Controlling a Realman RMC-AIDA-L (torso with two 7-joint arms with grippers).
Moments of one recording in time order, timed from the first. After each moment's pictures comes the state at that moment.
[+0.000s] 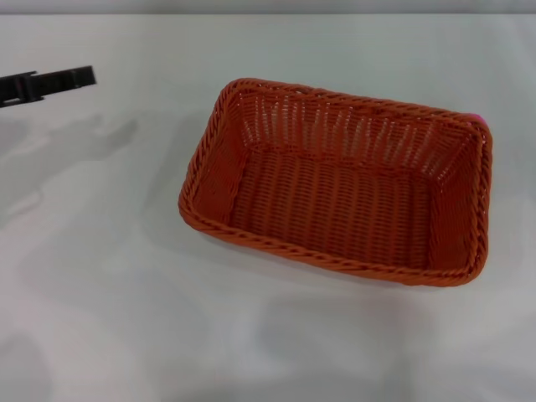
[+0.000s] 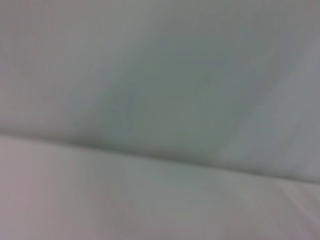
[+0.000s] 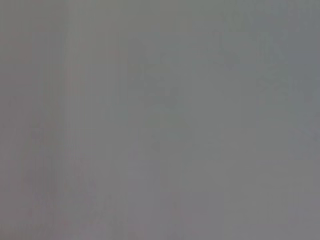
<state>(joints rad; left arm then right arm) -0.54 -2.03 -2.49 -0.83 2.09 -1.36 1.08 0.26 1.98 -0.41 -0.61 1.66 1.19 -2.18</state>
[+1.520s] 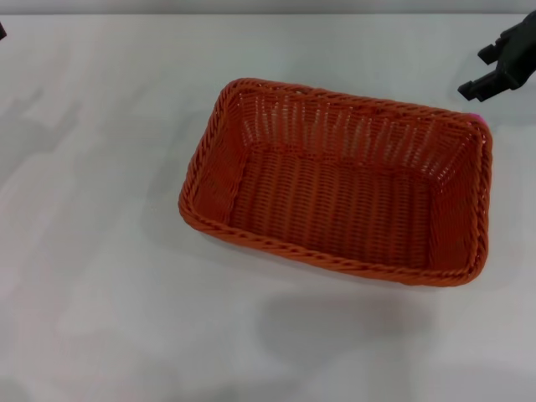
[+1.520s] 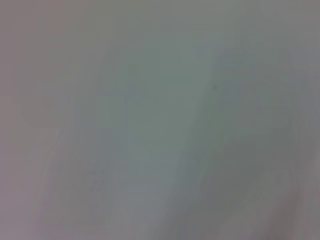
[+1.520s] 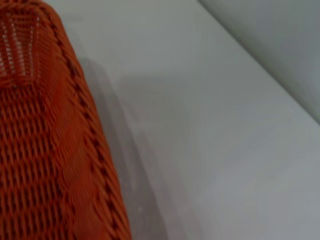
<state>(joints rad) -0.36 -2.07 -2.51 -0.81 1.64 -1.23 1.68 0.75 1.92 -0.82 -0.92 0.46 1.43 -1.25</state>
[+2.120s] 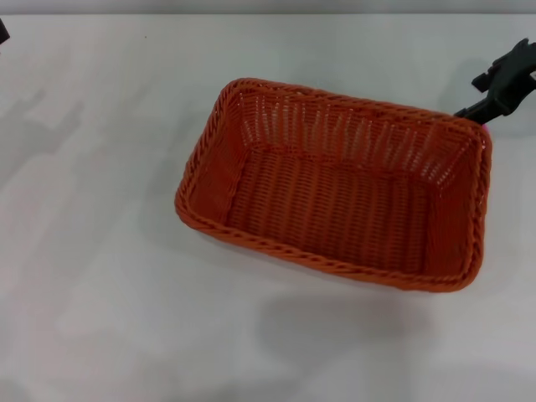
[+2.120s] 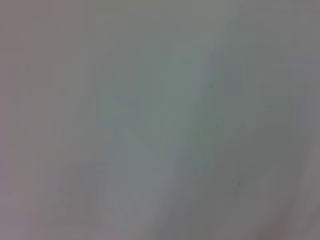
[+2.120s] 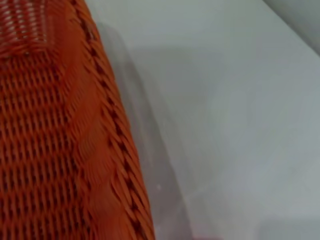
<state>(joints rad) -0.36 -2.07 -2.50 -0.81 1.64 -1.24 1.69 0.75 1.95 -0.85 -0.89 0.40 1.42 -1.22</state>
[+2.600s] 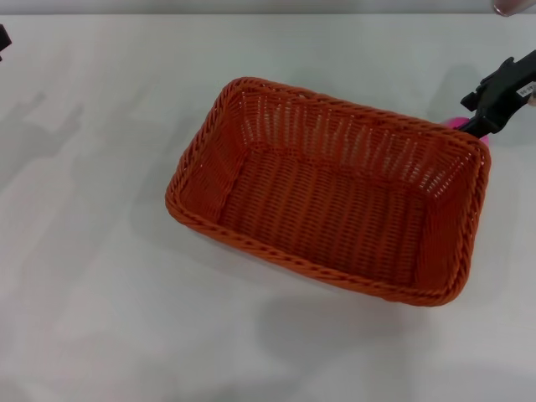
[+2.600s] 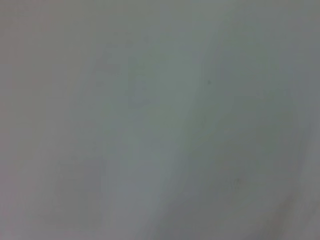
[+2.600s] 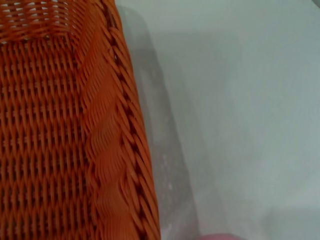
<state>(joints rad) -0.35 -2.07 -2.50 -0.80 1.64 -1.24 1.71 0.76 1.97 -0.90 -0.87 0.39 1.43 -1.20</state>
